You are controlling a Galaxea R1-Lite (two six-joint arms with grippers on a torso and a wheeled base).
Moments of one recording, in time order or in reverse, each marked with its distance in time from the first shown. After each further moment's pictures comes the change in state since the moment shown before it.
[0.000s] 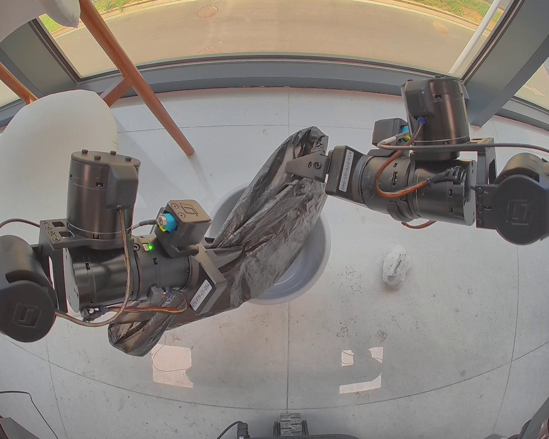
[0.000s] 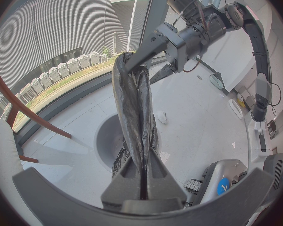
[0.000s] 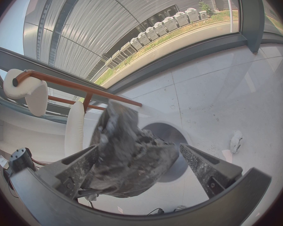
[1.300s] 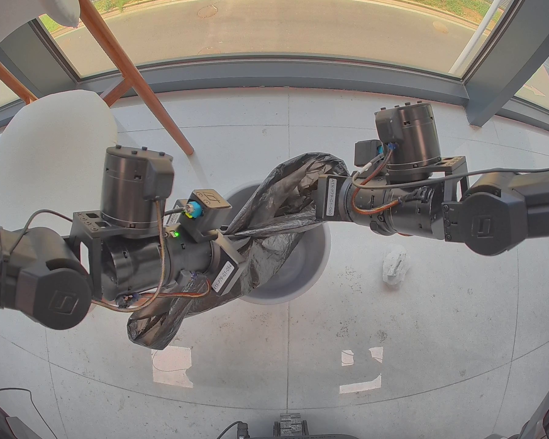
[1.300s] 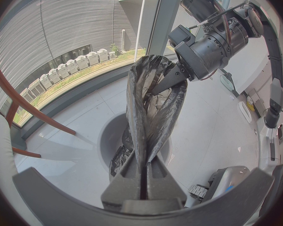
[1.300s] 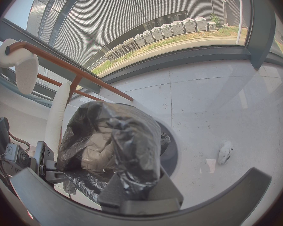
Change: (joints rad) left arm 0.001 0.135 -0.100 -0.043 0.074 -0.052; right arm -0.024 0.099 -0.001 -0.063 -0.052 -0.184
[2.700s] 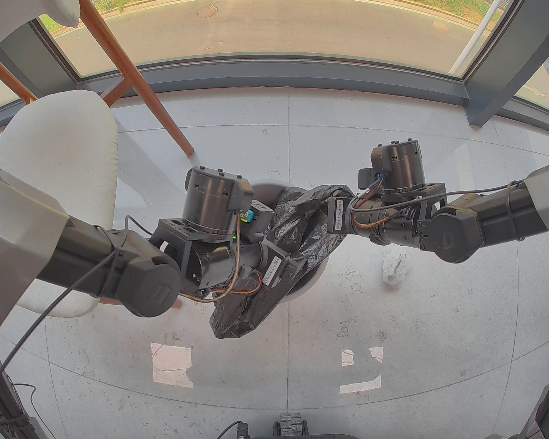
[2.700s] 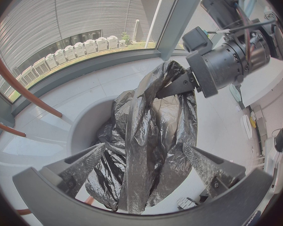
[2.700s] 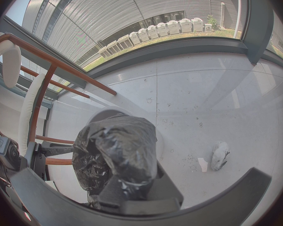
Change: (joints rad) left arm -0.020 0.271 -0.182 -0.025 0.056 -0.189; right arm -0.113 0.139 0.029 -0.118 0.046 -0.039
